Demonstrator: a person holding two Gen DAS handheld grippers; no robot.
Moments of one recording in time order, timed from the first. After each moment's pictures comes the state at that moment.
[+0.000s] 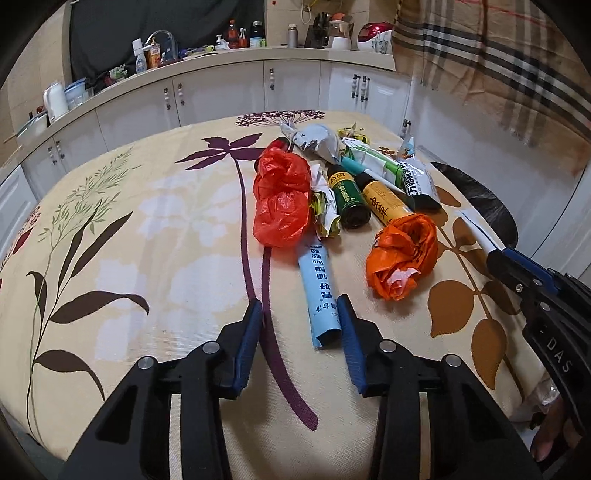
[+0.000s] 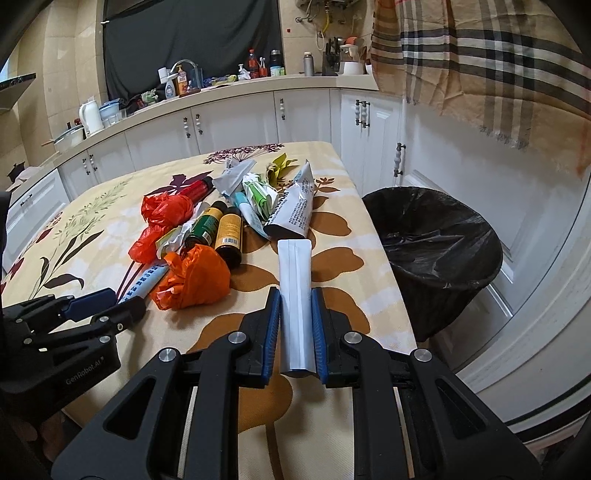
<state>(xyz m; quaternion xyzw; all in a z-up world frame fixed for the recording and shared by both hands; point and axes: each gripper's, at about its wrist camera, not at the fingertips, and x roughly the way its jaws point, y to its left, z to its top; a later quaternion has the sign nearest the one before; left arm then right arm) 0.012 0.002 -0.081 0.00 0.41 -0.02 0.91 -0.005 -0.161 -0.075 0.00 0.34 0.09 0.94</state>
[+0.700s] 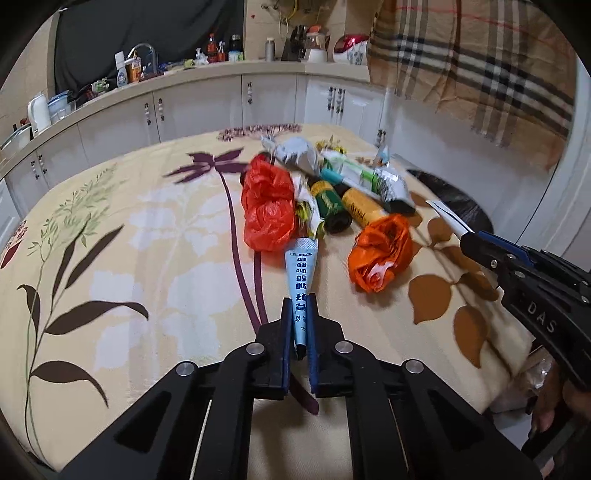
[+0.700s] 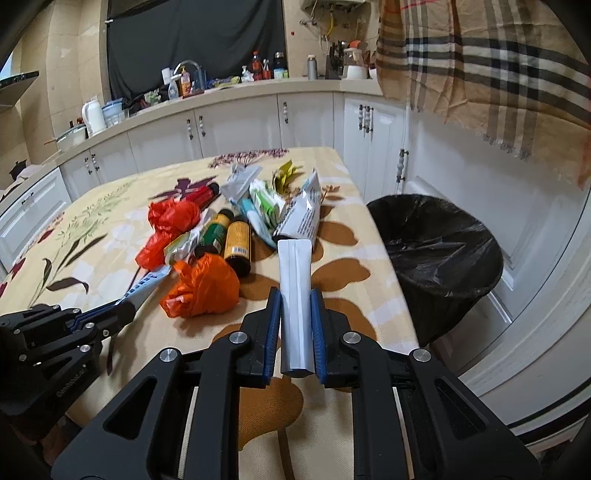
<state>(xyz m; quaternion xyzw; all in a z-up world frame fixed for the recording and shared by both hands) -0.005 0.009 -0.071 0.00 0.37 -0.07 0.92 -0.006 -0.155 -0.065 -0.01 0.33 0.09 0.94</state>
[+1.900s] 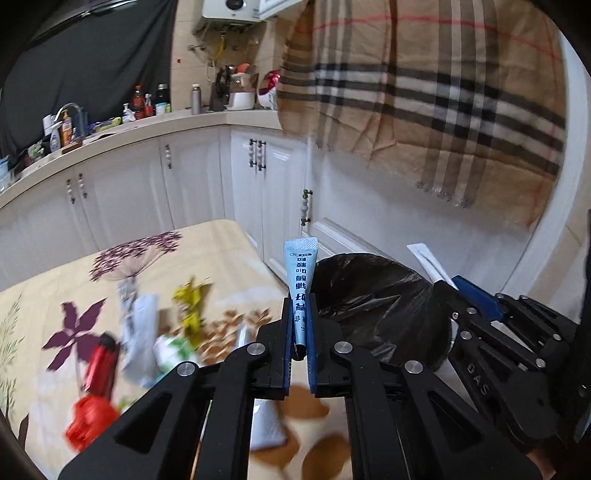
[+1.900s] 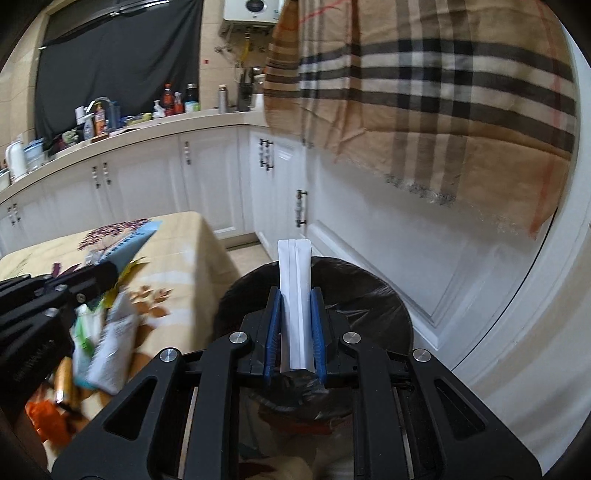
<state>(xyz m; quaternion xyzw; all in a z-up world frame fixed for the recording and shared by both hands) 0.149 -0.139 -0.017 0.03 0.31 -0.17 0.94 0.112 -0.271 -0.037 0.00 0.28 -0.07 0.96</state>
